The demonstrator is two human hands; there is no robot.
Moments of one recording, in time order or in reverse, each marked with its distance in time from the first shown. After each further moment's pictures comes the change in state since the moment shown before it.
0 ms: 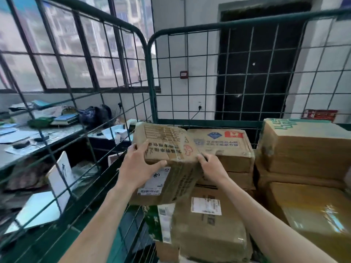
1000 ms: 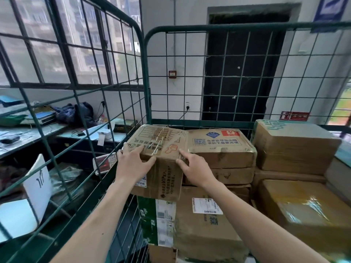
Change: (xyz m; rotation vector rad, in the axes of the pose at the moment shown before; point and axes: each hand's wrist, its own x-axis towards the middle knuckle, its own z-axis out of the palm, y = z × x) left_hand 0.054 -0.055 0.011 0.094 -0.031 -0.019; right_hand 0.002 -0.036 0.062 -0.423 0.032 -0.216
